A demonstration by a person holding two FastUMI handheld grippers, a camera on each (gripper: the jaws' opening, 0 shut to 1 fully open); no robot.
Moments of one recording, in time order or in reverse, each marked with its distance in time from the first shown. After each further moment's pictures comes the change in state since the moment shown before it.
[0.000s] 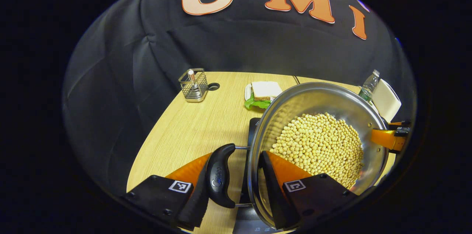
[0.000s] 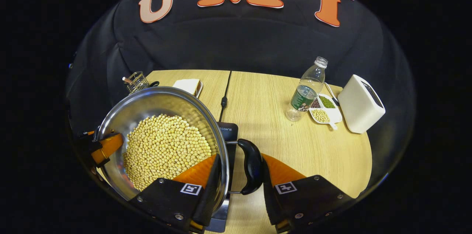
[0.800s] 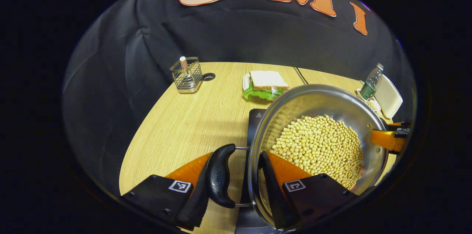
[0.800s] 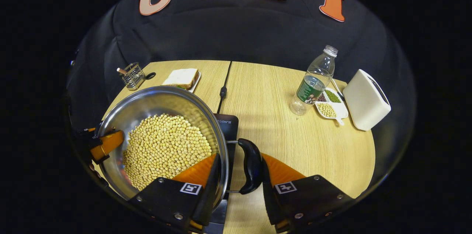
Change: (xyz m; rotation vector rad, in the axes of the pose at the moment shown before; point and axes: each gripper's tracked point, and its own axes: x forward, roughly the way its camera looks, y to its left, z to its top) left arm 0.005 0.002 0.005 0.006 0.029 -0.034; right arm -0.006 -0.001 0.006 0.002 0.035 -0.004
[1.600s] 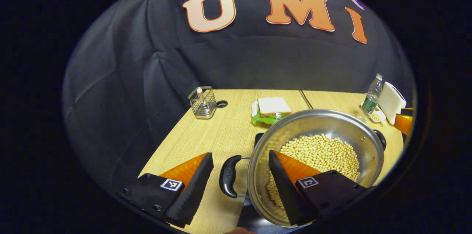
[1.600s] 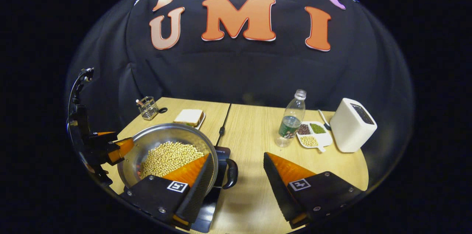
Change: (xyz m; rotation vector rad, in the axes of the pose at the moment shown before) left arm -0.064 0.000 0.050 0.005 -0.248 0.124; right arm -0.098 -0.036 0.054 -0.016 -0.377 0.024
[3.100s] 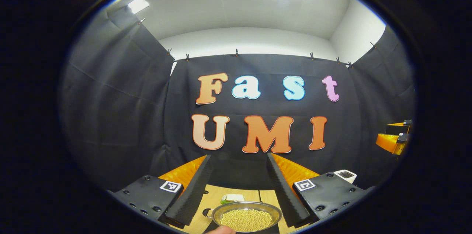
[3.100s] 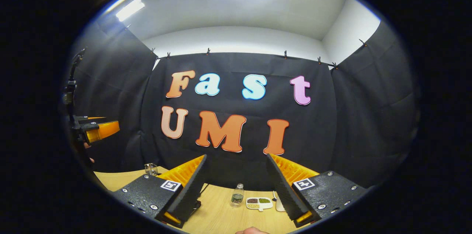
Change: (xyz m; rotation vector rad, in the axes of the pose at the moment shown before) left arm -0.347 -0.034 0.214 -0.153 -0.797 -0.109; right arm -0.322 -0.107 0.167 -0.091 -0.760 -0.078
